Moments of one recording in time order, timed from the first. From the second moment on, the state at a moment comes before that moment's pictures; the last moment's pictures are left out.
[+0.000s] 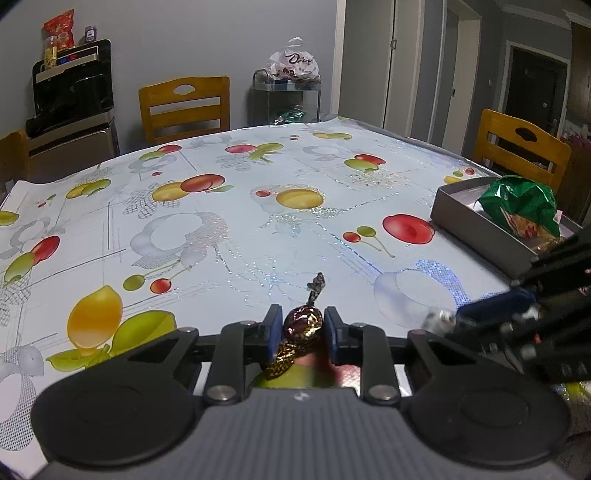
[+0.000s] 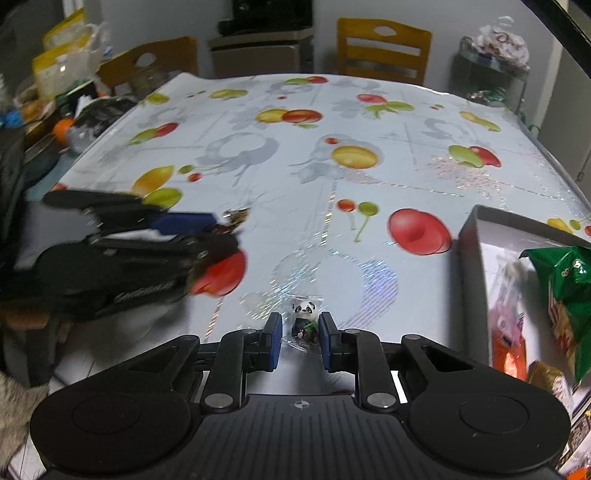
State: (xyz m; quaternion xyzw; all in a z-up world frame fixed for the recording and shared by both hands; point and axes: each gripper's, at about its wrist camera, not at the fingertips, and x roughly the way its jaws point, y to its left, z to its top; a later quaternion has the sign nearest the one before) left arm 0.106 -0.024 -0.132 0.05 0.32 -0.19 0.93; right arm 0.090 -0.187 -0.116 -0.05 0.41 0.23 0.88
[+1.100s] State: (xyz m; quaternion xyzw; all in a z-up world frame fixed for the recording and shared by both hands) left arm 0.097 -0.036 -0.133 0.06 0.32 -0.24 0.91; right arm 0.070 -0.184 -0.119 -0.05 0.38 0.24 0.89
